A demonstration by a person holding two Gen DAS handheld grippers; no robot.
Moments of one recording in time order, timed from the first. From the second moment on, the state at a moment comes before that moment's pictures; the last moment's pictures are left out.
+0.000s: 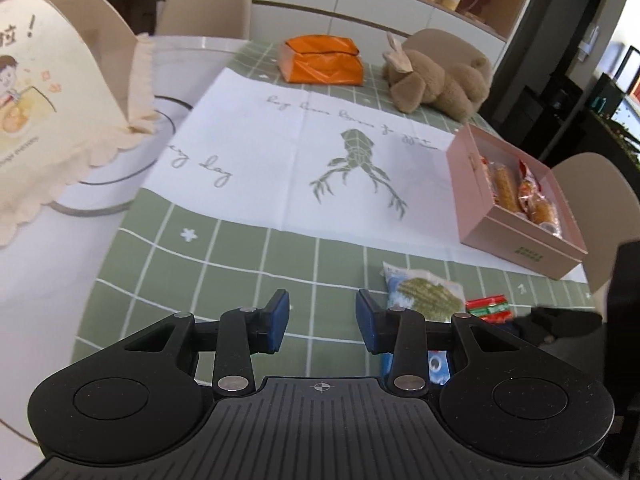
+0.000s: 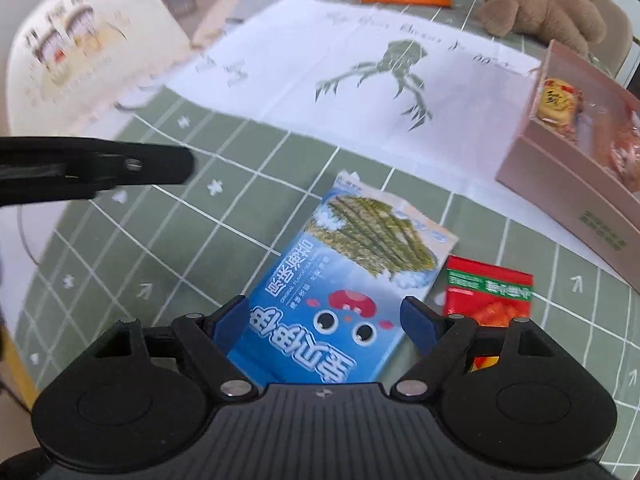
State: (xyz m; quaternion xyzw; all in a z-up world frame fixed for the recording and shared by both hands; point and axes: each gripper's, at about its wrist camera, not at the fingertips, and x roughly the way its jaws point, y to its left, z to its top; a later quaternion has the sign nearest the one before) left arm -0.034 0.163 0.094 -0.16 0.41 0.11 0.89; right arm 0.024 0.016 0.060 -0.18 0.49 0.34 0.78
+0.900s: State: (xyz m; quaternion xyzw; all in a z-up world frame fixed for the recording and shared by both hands) left arm -0.010 0.125 0.055 -0.23 0.46 -0.06 0.85; right arm 0.054 -0.123 0.096 -0.15 0.39 0.21 0.88
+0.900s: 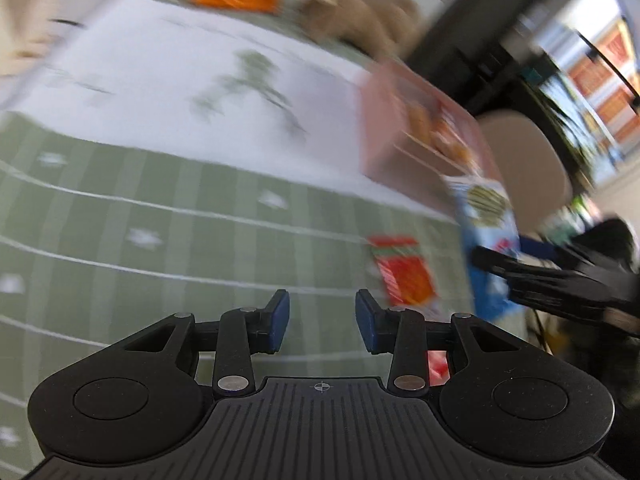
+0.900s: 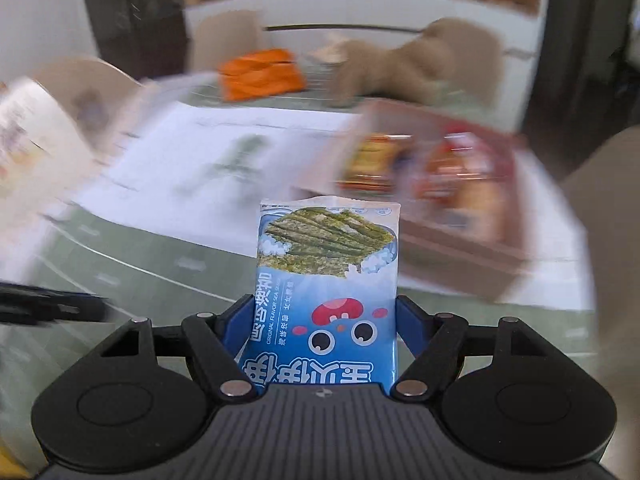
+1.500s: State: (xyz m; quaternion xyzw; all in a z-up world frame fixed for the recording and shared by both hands) left arm 0.037 -0.055 0.041 0.10 0.48 -0.16 0.86; right arm 0.050 -0.215 0.062 -0.14 0.41 0.13 0.89
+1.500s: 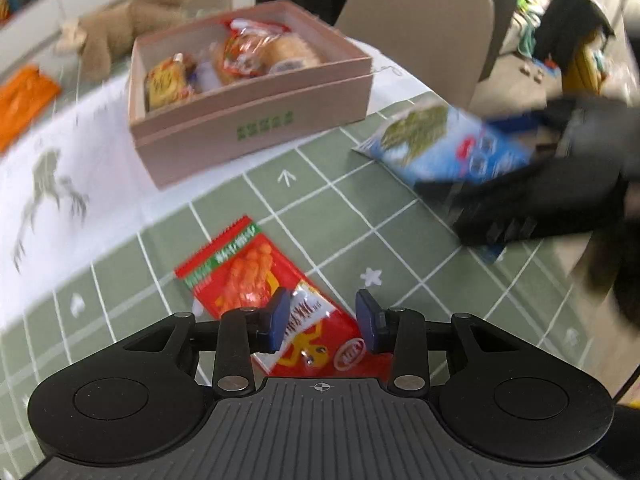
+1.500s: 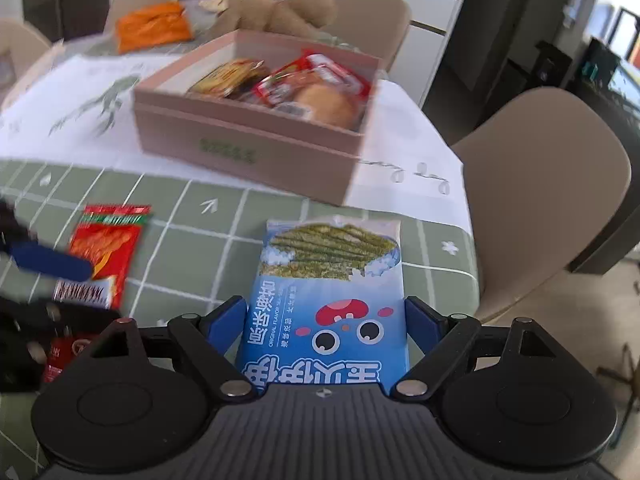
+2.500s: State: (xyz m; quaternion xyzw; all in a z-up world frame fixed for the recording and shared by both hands) left arm 0.014 0.028 0.053 -0.03 0.48 -0.11 0.87; right arm -0.007 -0.177 0.027 -0.14 0.36 0.16 0.91
